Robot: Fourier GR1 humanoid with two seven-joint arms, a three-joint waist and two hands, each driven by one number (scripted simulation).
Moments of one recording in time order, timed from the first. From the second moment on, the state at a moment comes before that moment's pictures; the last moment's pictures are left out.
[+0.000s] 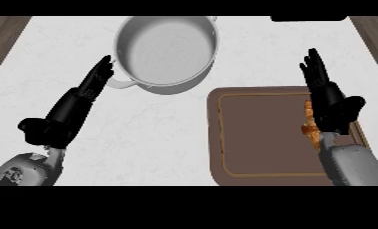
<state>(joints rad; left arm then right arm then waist) -0.20 0.52 -0.34 -1.63 0.29 0.14 0.02 -0.22 -0.33 0.11 -1.41 -0.17 -0.27 -0.07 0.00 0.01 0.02</state>
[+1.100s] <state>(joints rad) -0.05 0.37 -0.35 -1.63 0.47 0.11 0.18 -0.08 -0.81 0.17 -1.51 0.32 -0.22 0.53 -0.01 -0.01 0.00</state>
